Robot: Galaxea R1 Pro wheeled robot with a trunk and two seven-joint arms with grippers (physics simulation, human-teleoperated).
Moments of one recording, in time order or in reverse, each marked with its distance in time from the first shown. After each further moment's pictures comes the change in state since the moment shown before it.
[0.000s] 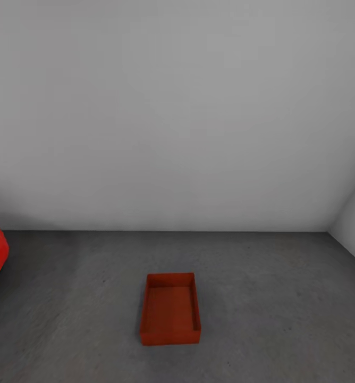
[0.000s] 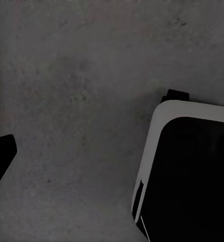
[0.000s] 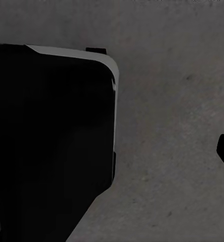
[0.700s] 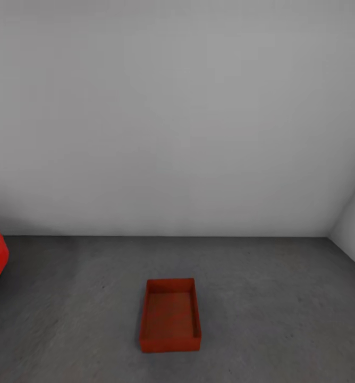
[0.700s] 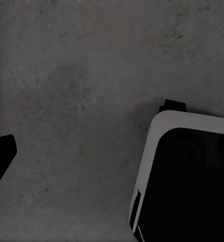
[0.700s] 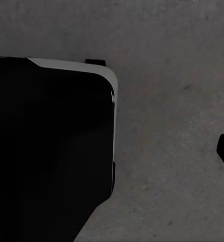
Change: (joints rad) left arm 0.000 0.000 0.000 0.000 0.000 0.000 0.000; right arm 0.000 0.000 0.000 0.000 0.000 0.000 0.000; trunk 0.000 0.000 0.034
